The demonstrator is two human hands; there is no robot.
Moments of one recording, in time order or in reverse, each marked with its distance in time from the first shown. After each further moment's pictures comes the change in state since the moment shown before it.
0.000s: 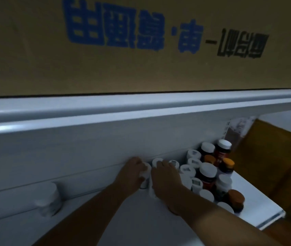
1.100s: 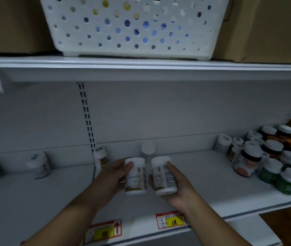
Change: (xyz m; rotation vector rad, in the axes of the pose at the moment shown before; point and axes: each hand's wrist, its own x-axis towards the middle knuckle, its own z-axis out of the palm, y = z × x) left_hand -0.317 -0.070 -0.196 -1.285 0.144 -0.561; right_hand -0.112 -0.260 -0.037 2.639 -0.506 0.213
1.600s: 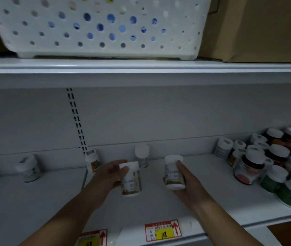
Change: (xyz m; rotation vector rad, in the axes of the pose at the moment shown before) left_hand 0.035 -0.012 0.009 0.127 0.176 0.022; right_hand 0.018 -0.050 -0.056 -0.170 0.024 -0.147
